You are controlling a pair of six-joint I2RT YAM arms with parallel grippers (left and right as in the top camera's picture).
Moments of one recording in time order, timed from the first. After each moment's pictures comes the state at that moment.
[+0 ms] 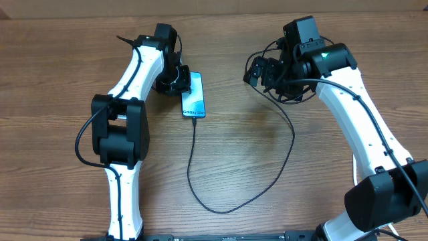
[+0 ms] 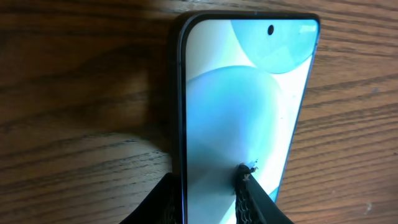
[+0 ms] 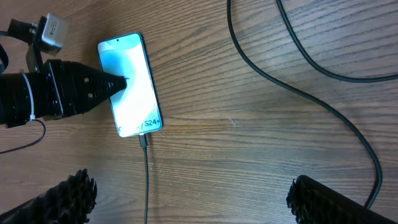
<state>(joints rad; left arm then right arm) -0.18 2.35 1.95 -1.09 0.24 -0.32 0.27 1.76 1.66 -1.06 -0.29 0.52</state>
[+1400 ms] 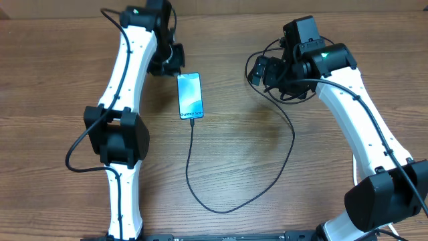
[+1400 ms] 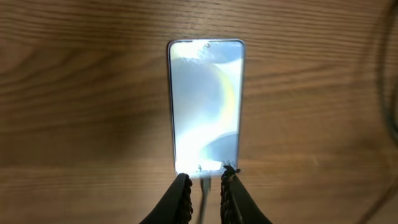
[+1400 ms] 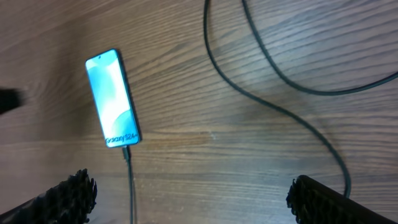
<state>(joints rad) -0.18 2.35 2.38 -1.46 0.16 -0.30 0.27 1.76 1.66 -1.05 -0.19 0.51</state>
